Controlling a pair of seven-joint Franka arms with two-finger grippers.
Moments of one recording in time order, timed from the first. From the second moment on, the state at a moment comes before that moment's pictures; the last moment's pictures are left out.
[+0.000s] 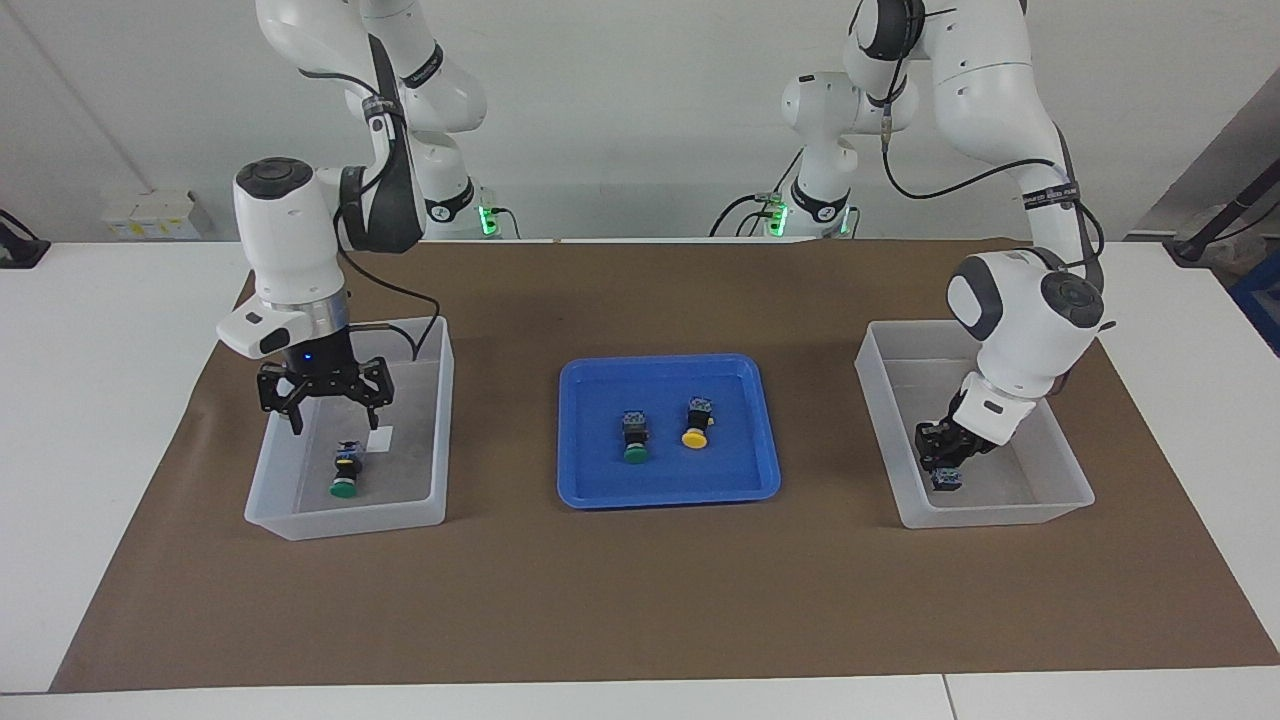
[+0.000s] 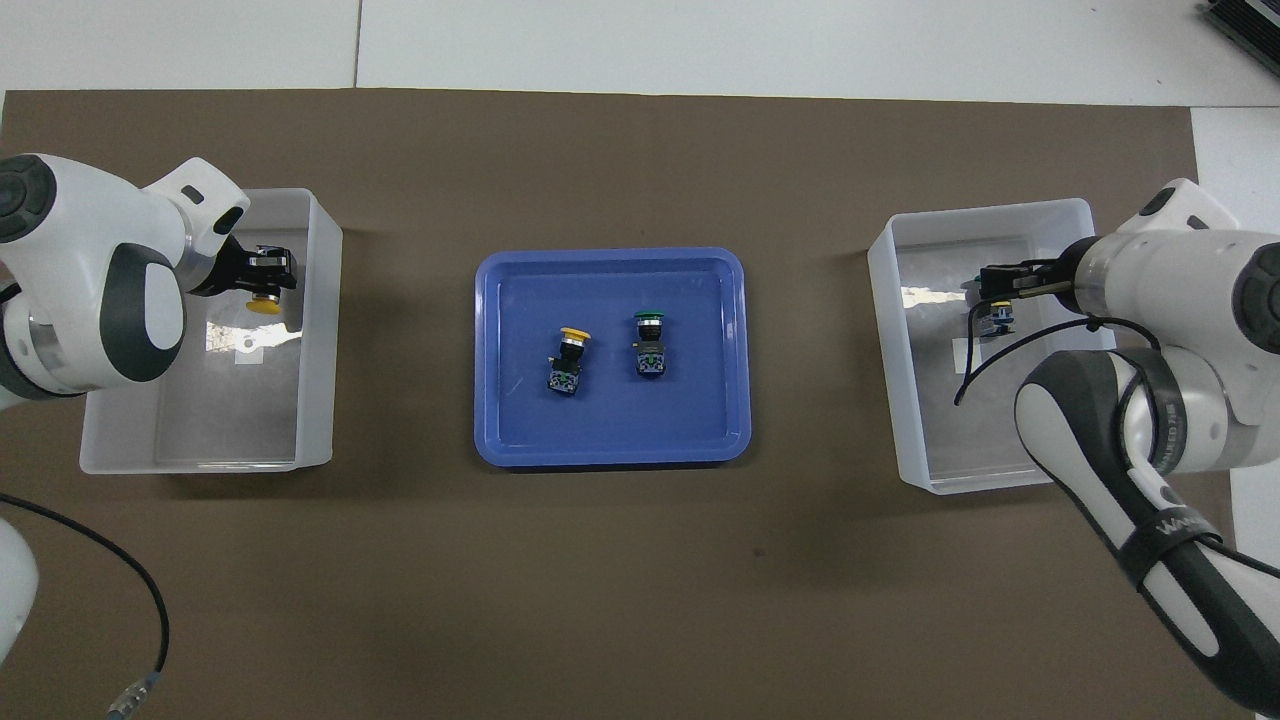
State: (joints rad) left arm -0.10 0.38 0.10 -1.82 -0.11 2.31 0.04; right arm -0.10 0.07 0.11 -2.04 -0.16 2.42 0.01
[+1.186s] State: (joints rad) left arm -0.18 0.37 0.09 -1.51 -0.11 1.99 0.05; right arm 0.23 0.17 0.15 -1.93 -0.02 2.38 0.46
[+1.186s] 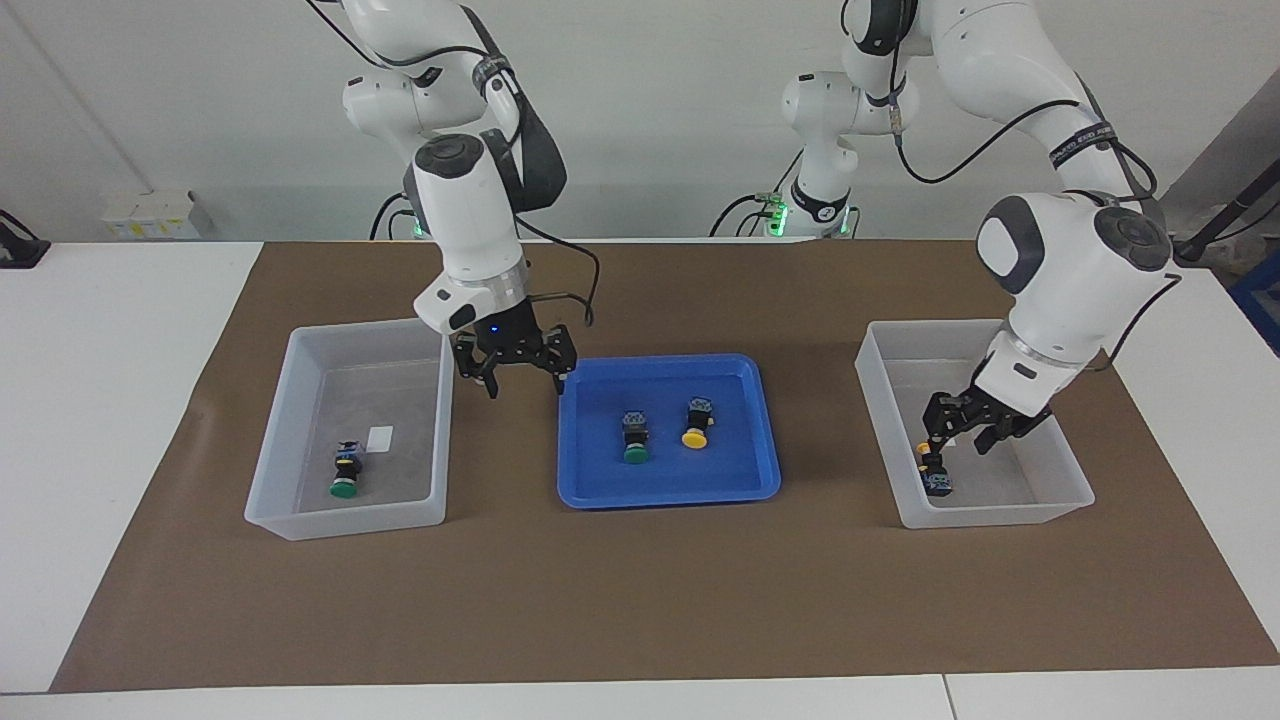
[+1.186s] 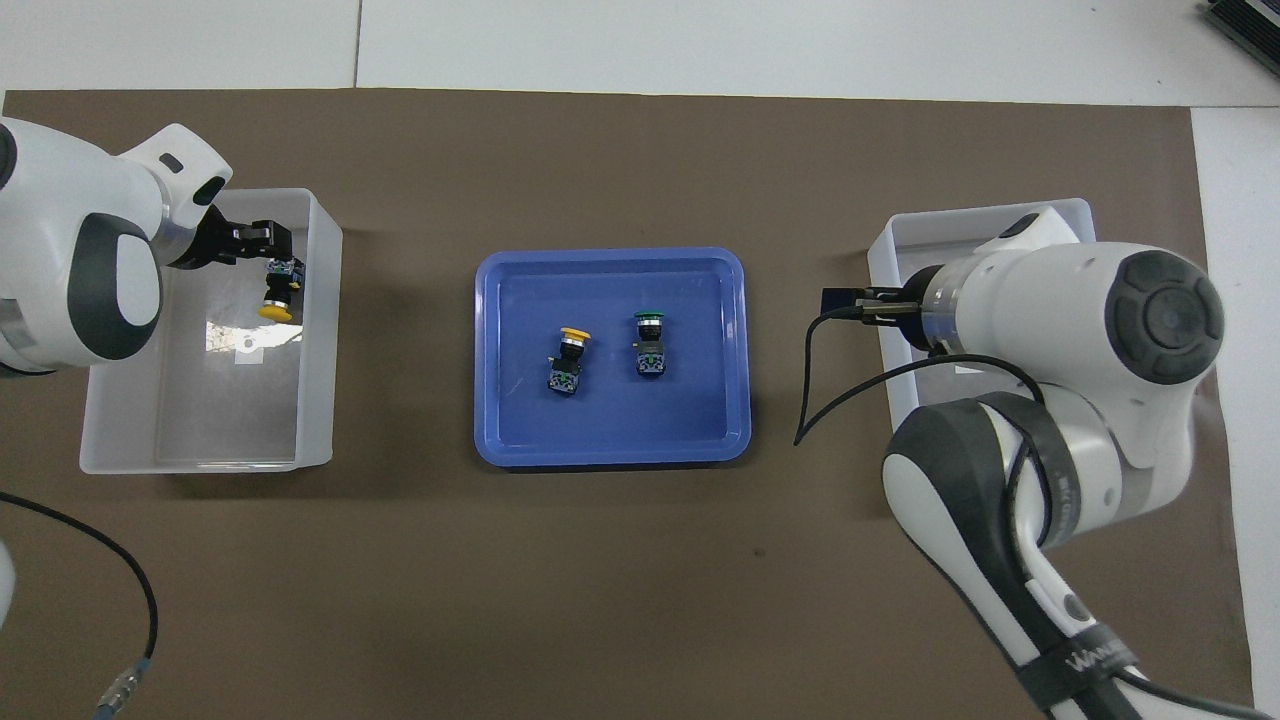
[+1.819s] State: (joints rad) left arm -0.38 0.37 0.08 -1.54 -0.11 2.04 -0.20; right arm 0.33 0.36 0.15 -1.85 -0.16 2.52 0.62
